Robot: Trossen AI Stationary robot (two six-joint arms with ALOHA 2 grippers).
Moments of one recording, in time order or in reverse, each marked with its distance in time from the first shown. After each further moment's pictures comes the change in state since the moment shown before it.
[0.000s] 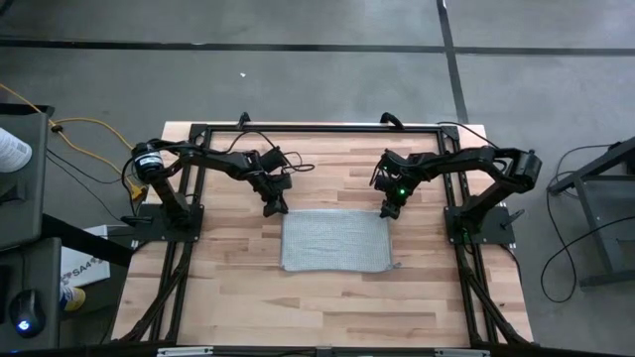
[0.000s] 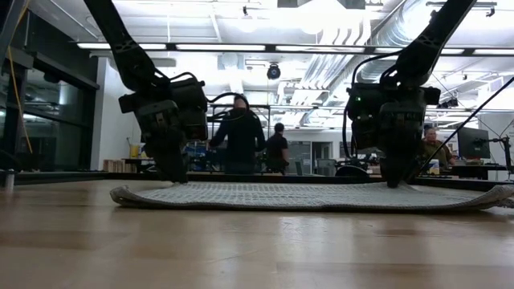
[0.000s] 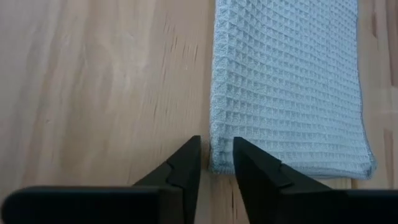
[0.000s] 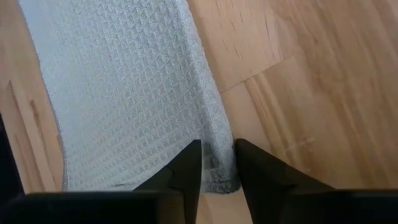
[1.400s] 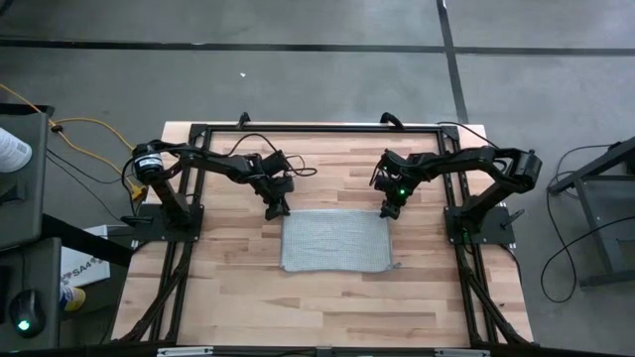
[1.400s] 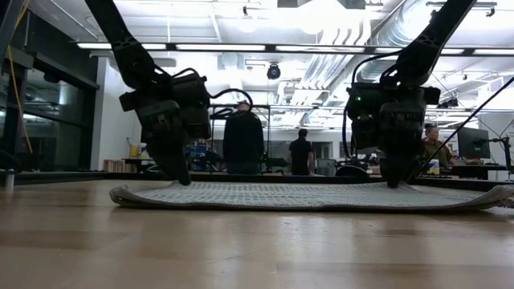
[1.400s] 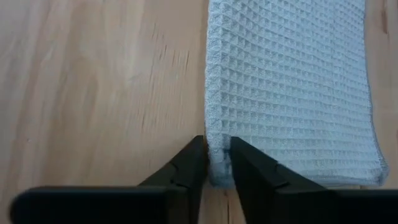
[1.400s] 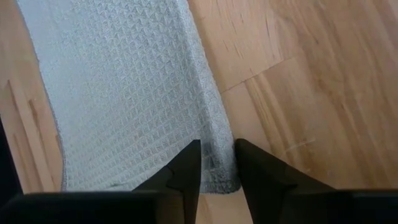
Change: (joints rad) left arm -0.045 -0.002 0.002 0.026 -0.052 -0.023; right arm 0.000 0.000 0.000 0.002 0.008 0.001
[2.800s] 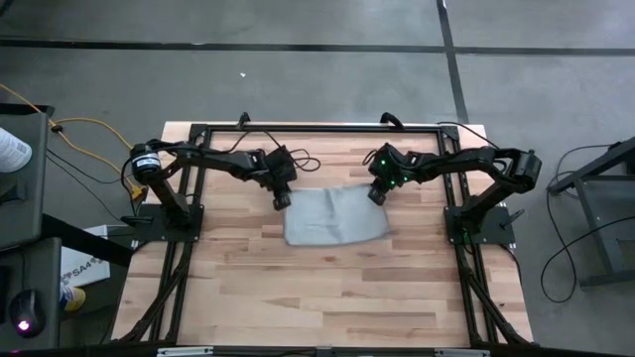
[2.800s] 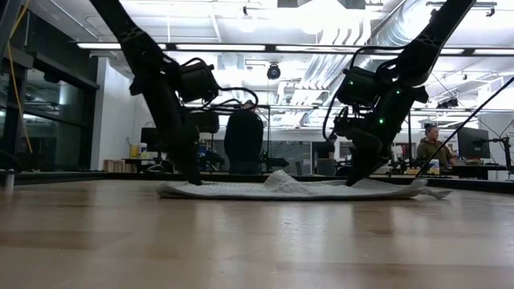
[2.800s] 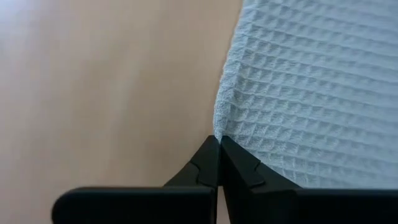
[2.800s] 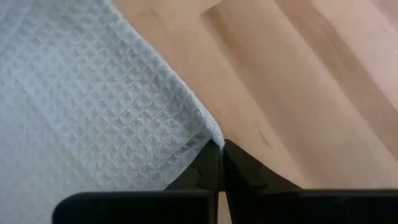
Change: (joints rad) left arm 0.006 -0.003 0.079 -0.078 -0.508 0.027; right arm -0.001 0.000 0.004 0.312 0.498 0.029
